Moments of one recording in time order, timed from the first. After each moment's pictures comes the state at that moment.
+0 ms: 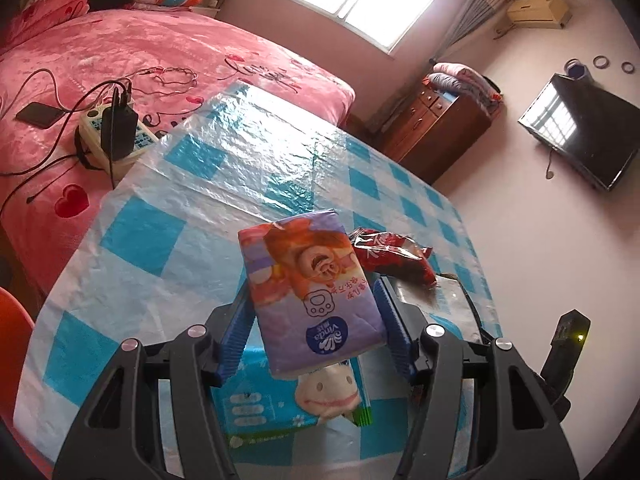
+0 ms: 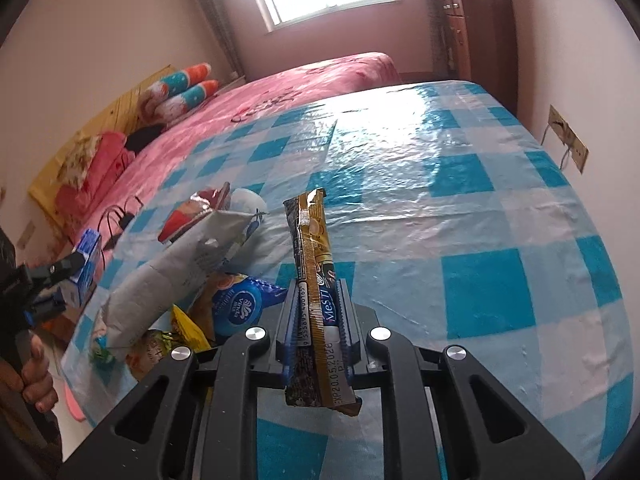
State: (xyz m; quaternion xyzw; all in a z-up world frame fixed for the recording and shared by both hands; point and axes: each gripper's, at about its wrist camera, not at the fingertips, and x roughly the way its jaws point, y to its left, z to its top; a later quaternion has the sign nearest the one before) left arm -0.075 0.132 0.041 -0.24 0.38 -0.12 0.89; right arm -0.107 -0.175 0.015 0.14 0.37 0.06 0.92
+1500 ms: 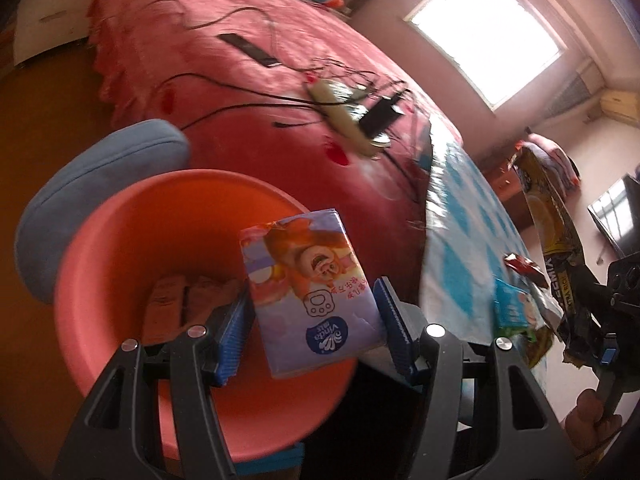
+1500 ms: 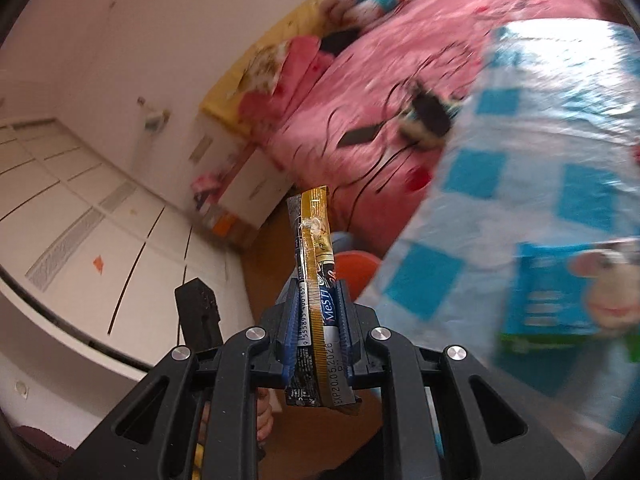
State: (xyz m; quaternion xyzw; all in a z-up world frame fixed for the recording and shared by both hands) left arm -0.215 0.358 -0.047 -0.34 0.39 0.05 0.85; right arm -0.103 0.165 0.042 0.17 0.47 0.43 0.75
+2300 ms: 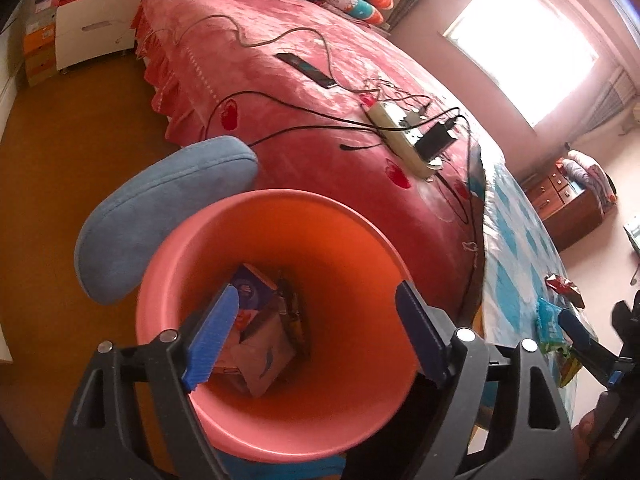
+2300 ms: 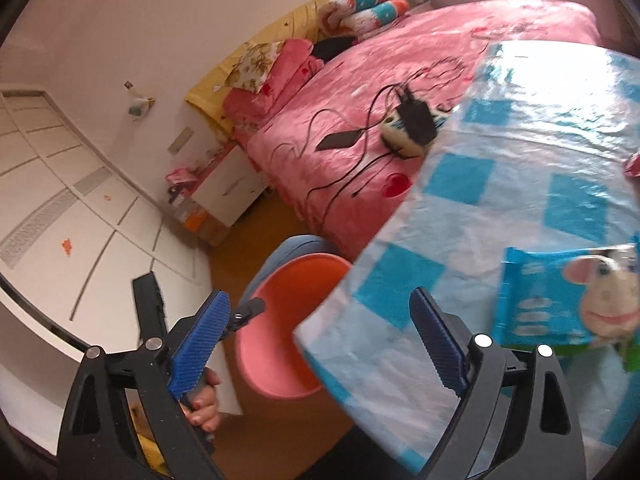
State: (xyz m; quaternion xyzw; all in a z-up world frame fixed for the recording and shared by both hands) left arm -0.236 0.381 -0.043 -0.32 0.39 0.13 0.85; right arm -0.121 0.137 0.033 0.12 0.43 0.38 0.81
